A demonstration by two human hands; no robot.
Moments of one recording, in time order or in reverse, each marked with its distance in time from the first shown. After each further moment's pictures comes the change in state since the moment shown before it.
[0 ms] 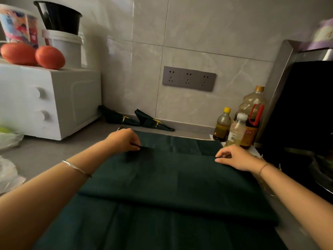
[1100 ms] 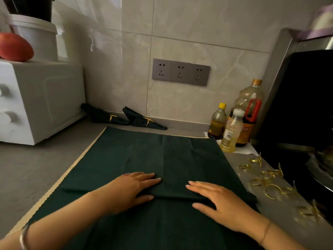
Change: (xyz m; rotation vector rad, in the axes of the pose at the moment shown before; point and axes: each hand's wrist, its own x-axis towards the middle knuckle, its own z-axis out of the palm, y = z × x) left_hand -0.032 0.048 0.077 0.123 -0.296 0.387; right_hand -0.042 -0.018 0.077 -0.202 -0.135 -0.209
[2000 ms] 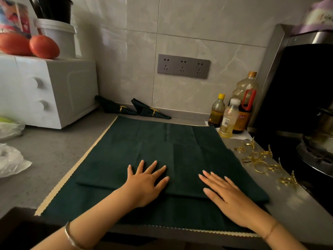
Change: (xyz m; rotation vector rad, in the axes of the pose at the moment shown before) left_hand -0.044 0.080 0.030 -0.125 0.046 -0.391; right_hand -0.080 -0.030 0.024 0.069 -0.012 0.146
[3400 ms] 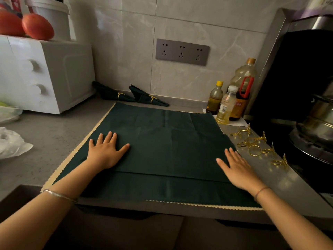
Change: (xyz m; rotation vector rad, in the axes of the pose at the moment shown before) left_hand 0.016 -0.096 -0.011 0.004 0.174 -0.384; right_hand 0.019 0.054 -0.001 -0.113 0.128 0.466
